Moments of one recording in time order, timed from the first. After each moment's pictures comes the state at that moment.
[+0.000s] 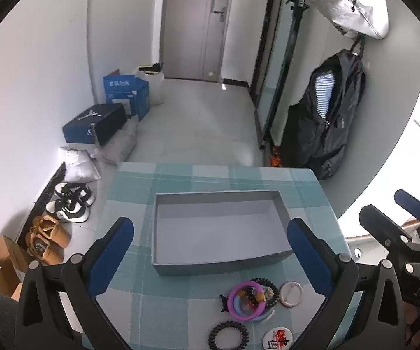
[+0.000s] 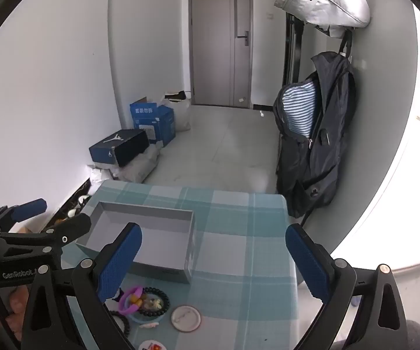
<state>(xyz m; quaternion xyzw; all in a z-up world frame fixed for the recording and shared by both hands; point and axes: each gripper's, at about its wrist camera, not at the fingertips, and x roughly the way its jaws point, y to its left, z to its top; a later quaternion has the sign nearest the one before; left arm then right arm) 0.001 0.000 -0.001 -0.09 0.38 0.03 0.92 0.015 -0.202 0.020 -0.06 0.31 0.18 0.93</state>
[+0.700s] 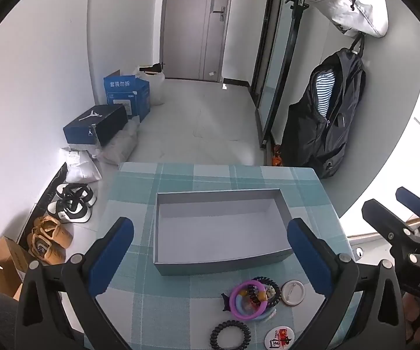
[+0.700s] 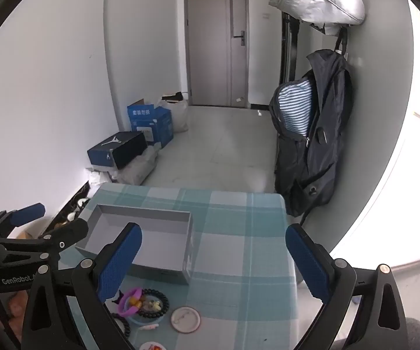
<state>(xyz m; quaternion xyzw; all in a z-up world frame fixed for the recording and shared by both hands) -0.001 -0.001 -0.001 -0.08 0.37 0.04 0.93 0.016 -0.206 0.022 -0.05 0.30 0.18 0.93</state>
